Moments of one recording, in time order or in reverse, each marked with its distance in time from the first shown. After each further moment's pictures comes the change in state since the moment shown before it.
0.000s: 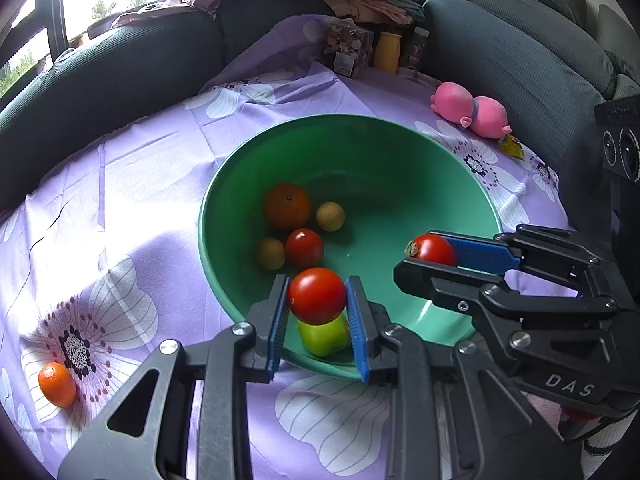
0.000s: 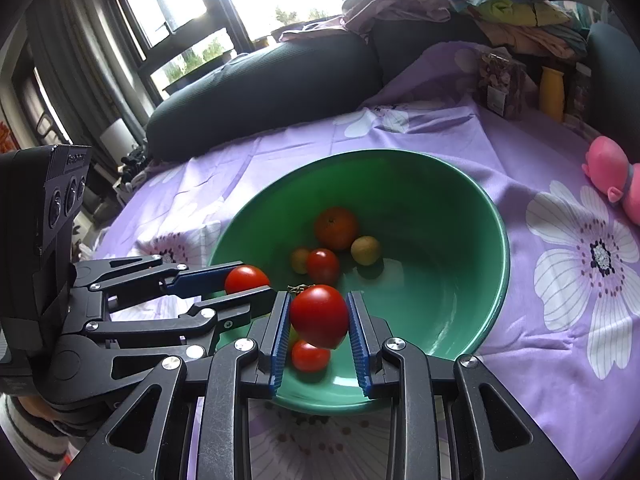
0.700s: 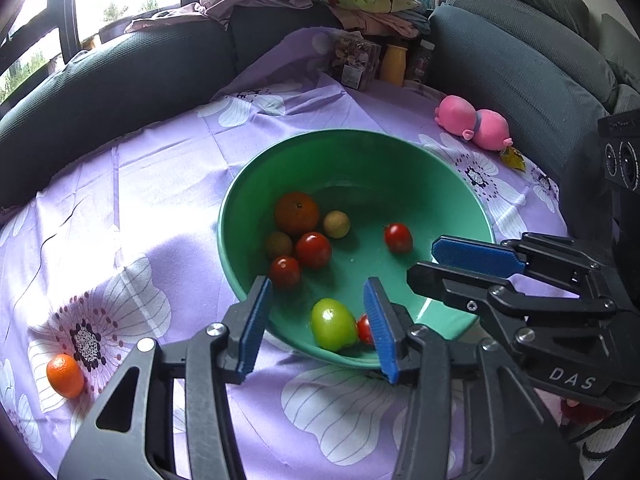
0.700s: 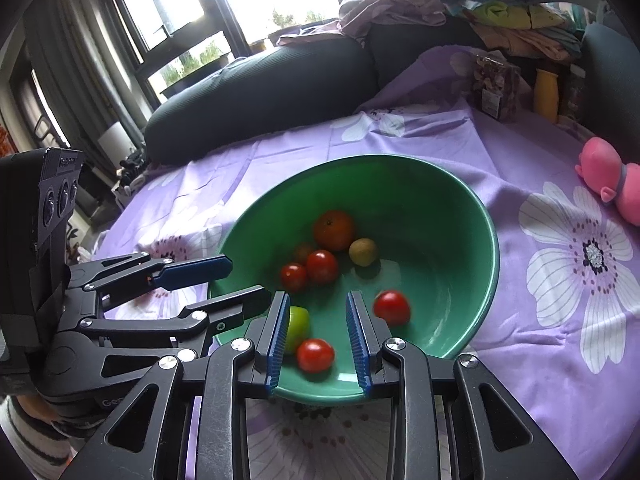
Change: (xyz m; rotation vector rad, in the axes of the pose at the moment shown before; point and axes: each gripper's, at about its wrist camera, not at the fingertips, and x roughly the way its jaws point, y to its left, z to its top) left arm -0.019 0.004 -0.003 -0.018 -0.041 0.019; right arm -0.012 0.005 -0.001 0.006 -0.012 -0.019
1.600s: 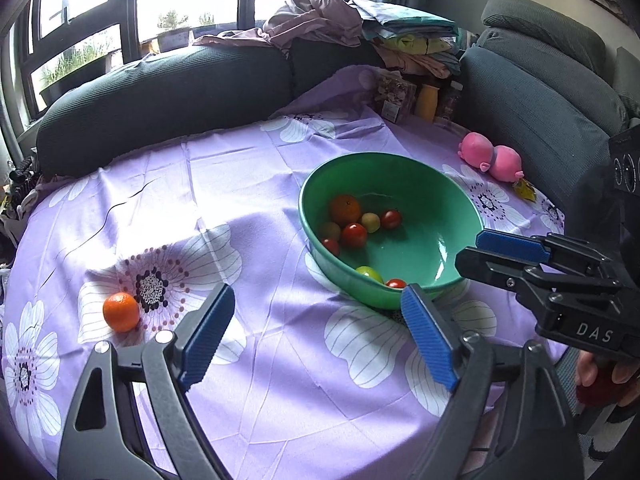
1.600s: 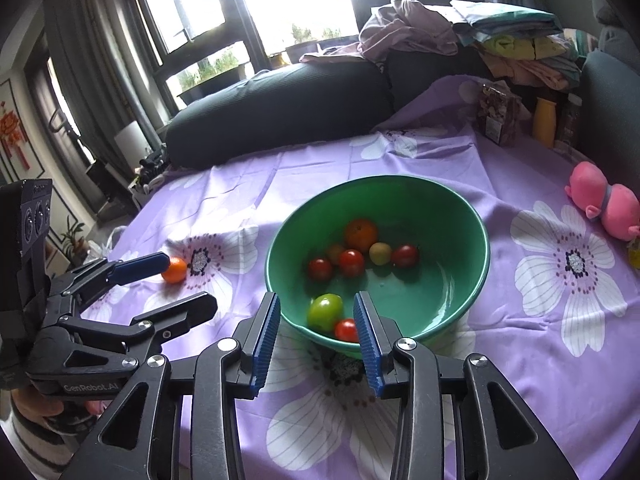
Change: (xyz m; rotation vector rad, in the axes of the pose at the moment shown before) left arm -0.079 0.016 -0.042 -0.112 -0.100 0.111; right arm -0.045 0.038 -0.012 -0.054 -0.036 -0.004
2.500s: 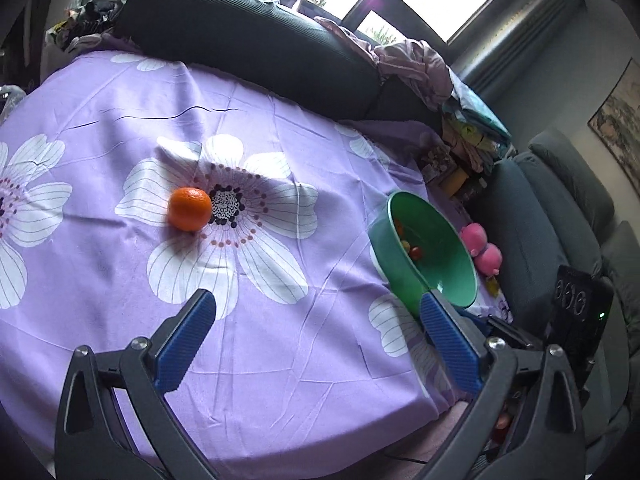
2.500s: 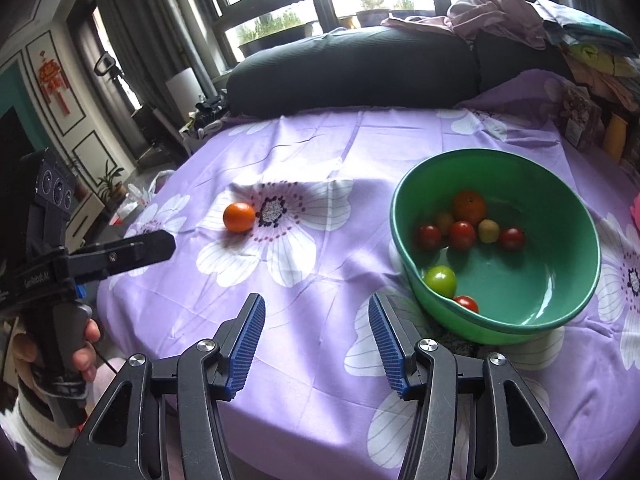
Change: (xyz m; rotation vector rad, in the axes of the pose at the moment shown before) left arm -0.059 0.125 -0.062 -0.541 -0.071 -0.185; right arm 0.038 0.076 -0.019 -0.146 0.129 0.155
